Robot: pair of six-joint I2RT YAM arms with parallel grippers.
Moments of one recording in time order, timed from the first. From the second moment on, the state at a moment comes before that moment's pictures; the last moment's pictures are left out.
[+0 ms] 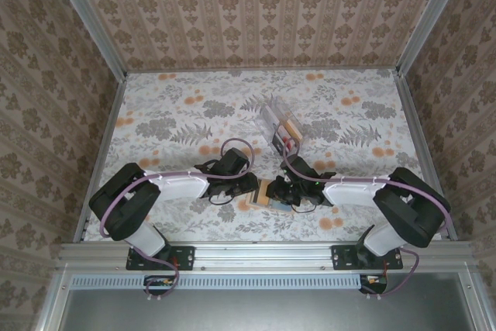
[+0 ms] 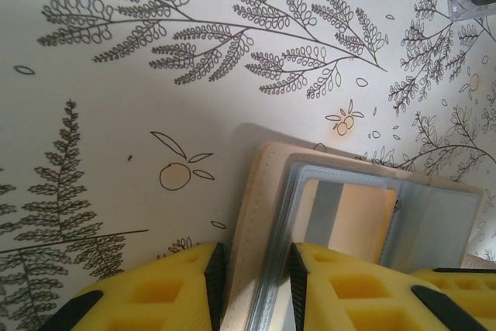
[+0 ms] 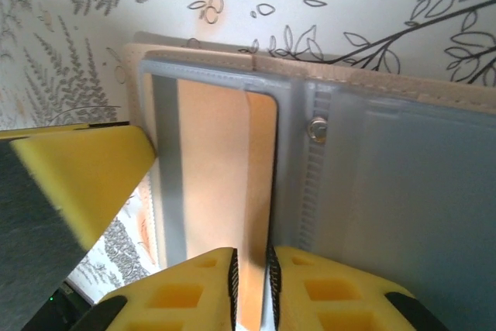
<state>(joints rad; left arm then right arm) -0.88 1.57 0.68 -0.08 0.16 -1.00 0.76 1.51 0.56 0.03 -0.27 1.10</state>
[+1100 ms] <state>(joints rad) -0.92 1.53 0.63 -0.03 0.14 -1.06 0.66 1.18 0.75 -0.47 0.00 0.82</state>
